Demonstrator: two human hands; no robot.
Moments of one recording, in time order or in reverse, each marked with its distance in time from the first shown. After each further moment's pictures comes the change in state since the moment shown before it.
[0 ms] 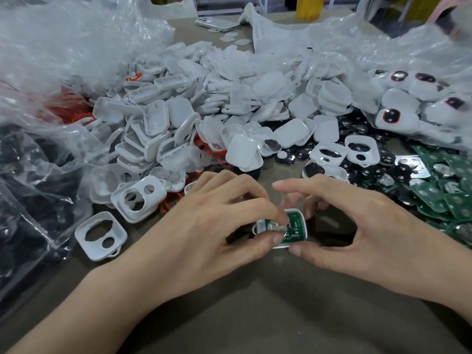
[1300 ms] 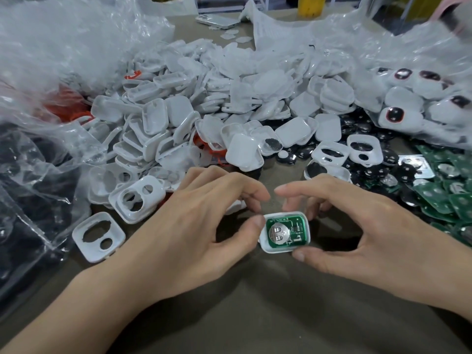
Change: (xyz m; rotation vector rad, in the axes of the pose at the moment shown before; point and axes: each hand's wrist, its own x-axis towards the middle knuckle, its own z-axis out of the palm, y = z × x) left_hand -0.003 0.004 -0.007 -0.048 0.085 -0.135; right_hand -0.001 0.002 0.000 -0.005 0.010 -0.039
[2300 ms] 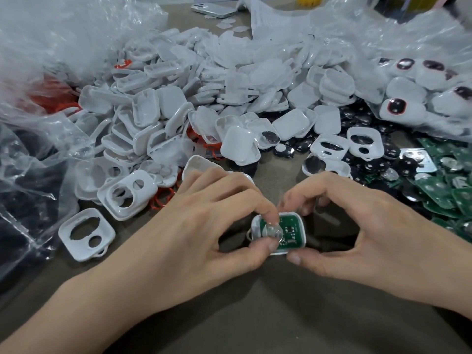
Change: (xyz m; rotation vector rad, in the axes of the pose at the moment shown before) left_hand 0.000 0.001 0.005 0.006 -0.114 0.066; right_hand 0.000 -0.007 -0.001 0.033 -0.030 0.091
